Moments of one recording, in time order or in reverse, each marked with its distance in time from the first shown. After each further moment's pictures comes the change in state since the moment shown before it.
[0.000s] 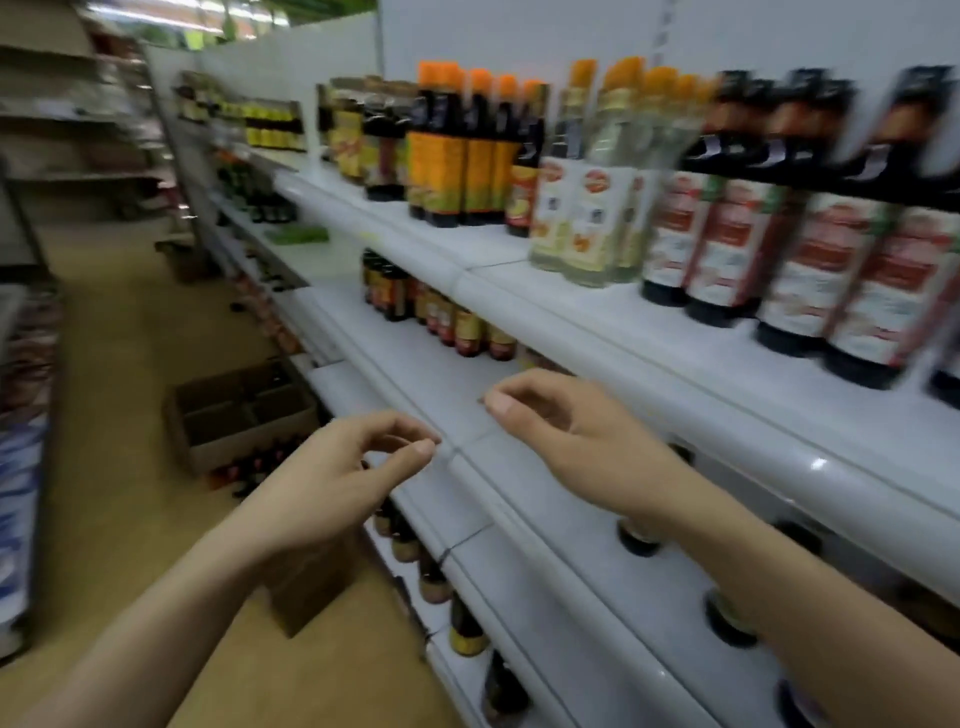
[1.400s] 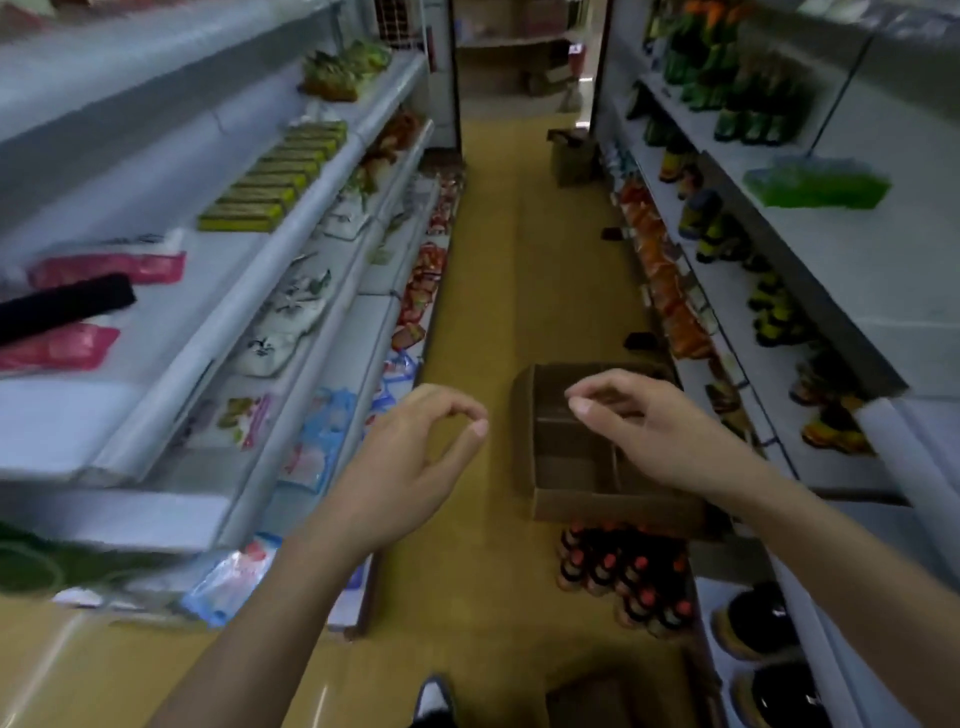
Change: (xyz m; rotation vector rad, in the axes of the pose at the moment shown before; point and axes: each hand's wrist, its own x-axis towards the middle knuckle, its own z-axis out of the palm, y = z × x) left_hand 0.326 -0.641 -0.576 0.243 0.499 -0.428; right_hand 0.879 -0.067 0.593 0.124 -0.660 -0.144
